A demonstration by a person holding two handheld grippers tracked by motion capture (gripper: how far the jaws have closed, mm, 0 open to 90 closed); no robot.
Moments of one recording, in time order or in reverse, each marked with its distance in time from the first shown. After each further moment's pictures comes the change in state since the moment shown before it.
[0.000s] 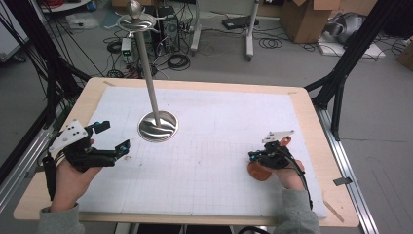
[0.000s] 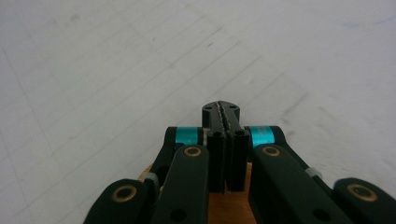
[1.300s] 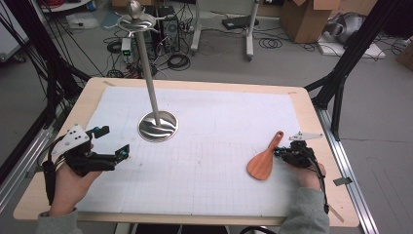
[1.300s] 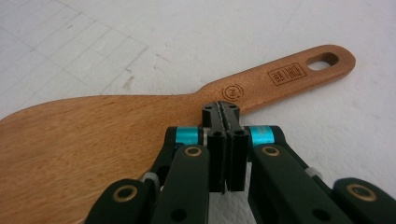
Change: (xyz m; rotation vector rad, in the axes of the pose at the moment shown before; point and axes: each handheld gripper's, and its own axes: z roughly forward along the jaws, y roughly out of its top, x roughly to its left) left arm 0.000 -0.011 -0.005 0.043 0.022 -0.003; right arm -0.052 -0.040 -0.028 -0.051 -0.209 0.136
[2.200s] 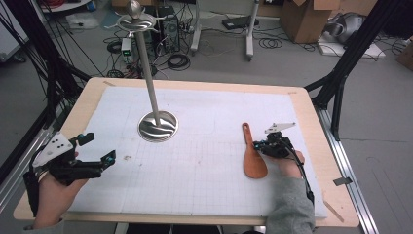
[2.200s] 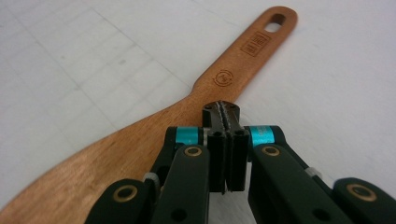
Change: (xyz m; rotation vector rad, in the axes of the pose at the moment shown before) left arm 0.007 -0.011 -0.034 0.008 0.072 -0.014; right arm 0.034 0.042 0.042 0.043 0.103 -0.133
